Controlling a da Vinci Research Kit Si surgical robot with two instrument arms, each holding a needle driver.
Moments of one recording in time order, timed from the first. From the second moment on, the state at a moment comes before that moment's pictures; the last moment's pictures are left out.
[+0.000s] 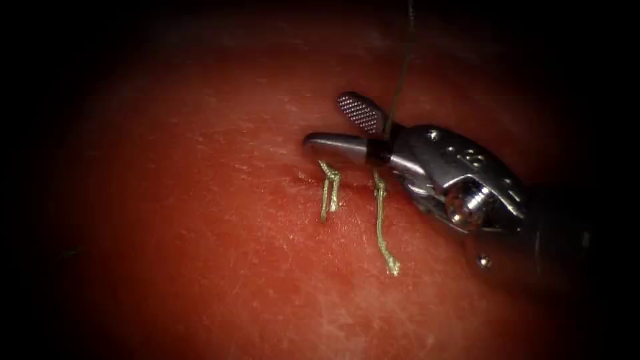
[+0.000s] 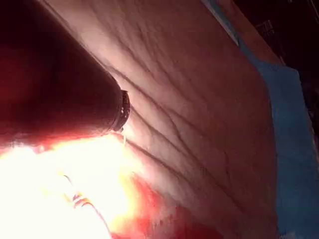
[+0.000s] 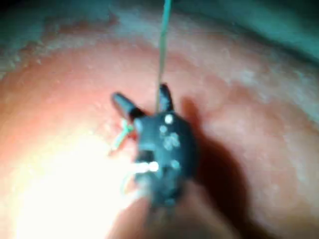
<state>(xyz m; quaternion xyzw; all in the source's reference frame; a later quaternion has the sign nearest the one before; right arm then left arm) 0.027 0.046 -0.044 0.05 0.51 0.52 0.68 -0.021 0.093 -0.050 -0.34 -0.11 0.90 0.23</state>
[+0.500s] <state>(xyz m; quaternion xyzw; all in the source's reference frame) 0.027 0.045 -0.044 0.07 0.53 0.48 0.70 -0.022 0.092 -0.051 -0.34 -0.10 0.90 0.23</state>
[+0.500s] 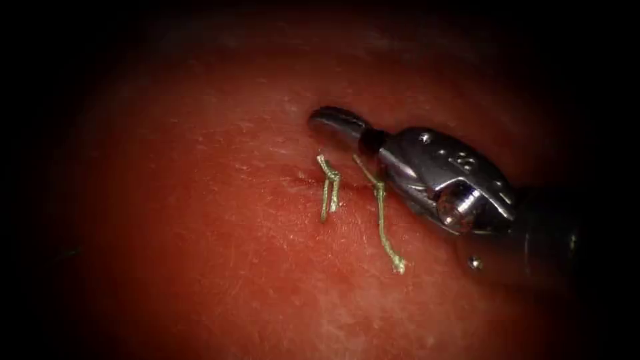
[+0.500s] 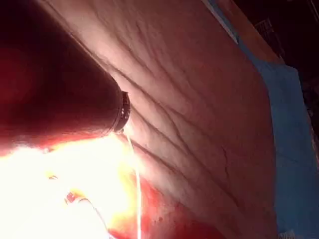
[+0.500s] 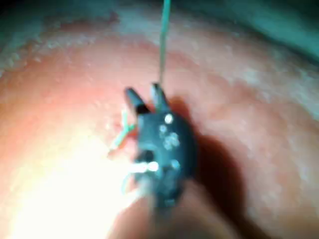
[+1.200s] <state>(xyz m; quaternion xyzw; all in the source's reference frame) 0.019 0.044 -0.048 -0.01 0.52 0.51 0.68 -0.025 0.089 -0.046 -0.34 -0.12 0.90 0.24</state>
